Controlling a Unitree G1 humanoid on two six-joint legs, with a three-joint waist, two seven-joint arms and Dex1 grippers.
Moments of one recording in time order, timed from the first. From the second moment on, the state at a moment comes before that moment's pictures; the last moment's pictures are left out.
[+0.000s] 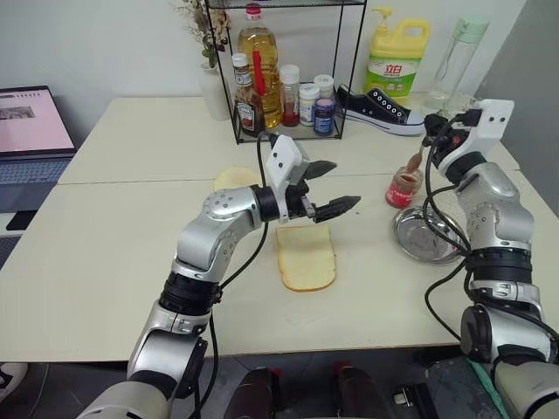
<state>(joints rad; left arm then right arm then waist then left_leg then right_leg) -0.70 0.28 -0.15 -0.06 -0.39 0.50 -0.80 -0.81 -0.41 -0.25 0.40 0.34 0.25 0.33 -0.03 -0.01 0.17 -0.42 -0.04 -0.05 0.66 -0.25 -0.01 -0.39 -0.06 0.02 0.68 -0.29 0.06</state>
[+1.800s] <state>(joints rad) -0.70 0.28 -0.14 -0.09 -0.41 0.54 -0.79 -0.81 -0.33 -0.40 0.55 0.41 0.27 0.19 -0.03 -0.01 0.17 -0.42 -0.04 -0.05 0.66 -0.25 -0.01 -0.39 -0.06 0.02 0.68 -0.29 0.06</state>
